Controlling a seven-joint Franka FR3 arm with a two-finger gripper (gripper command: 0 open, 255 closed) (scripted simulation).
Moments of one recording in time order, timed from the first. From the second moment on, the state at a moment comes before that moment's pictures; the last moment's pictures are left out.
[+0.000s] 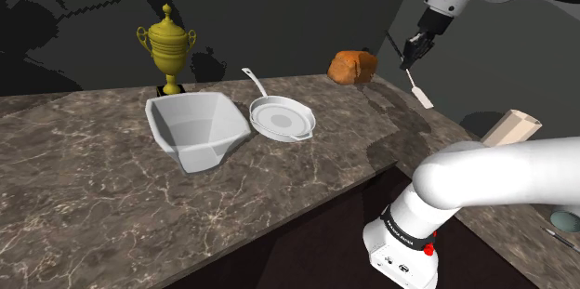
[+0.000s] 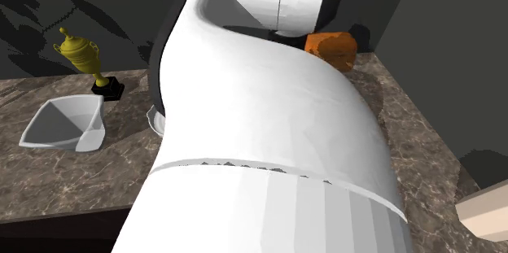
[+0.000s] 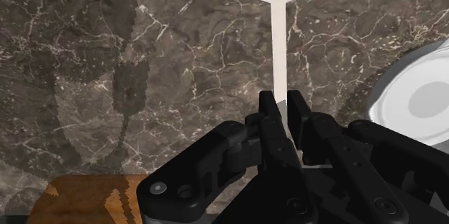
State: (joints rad) arm -0.24 -0.74 -0.36 -2.29 -0.22 1.64 -0.28
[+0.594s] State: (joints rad) arm -0.25 -0.62 -0.58 -2.14 -0.29 1.66 -0.51
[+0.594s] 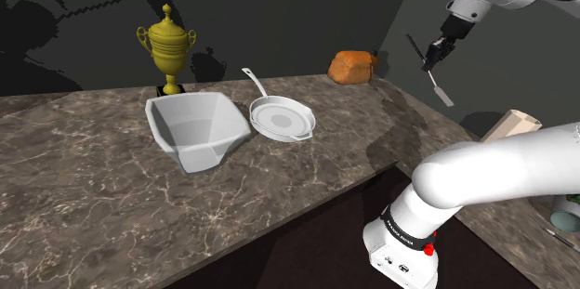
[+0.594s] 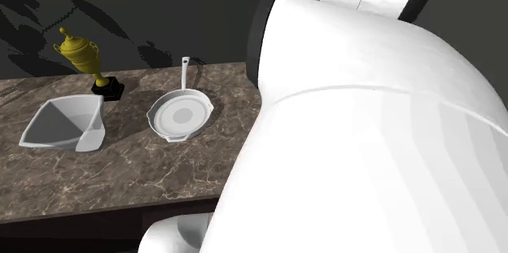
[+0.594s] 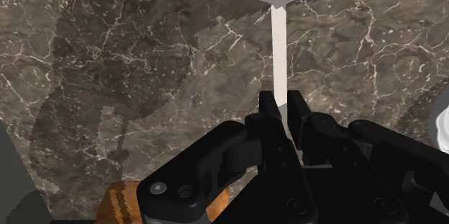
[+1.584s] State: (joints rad) arm -0.11 -0.11 -1.17 -1.71 -0.04 1.69 -1.04
